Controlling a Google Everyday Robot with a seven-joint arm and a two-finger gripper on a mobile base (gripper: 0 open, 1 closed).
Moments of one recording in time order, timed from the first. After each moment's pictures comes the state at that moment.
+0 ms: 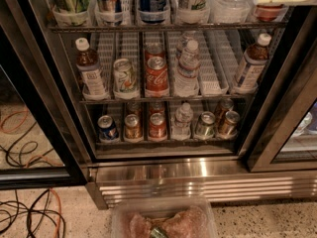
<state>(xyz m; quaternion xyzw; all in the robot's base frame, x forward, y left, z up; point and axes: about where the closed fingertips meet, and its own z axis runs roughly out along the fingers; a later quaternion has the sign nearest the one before) 0.455 -0.185 1.134 -0.07 0.84 0.06 0.54</state>
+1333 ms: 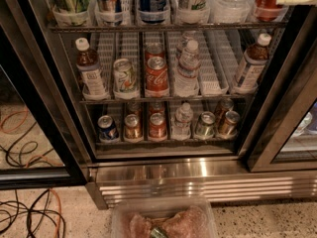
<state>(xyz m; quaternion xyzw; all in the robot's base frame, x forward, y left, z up) 0.455 -0.185 1.134 -0.07 0.84 0.06 0.54</state>
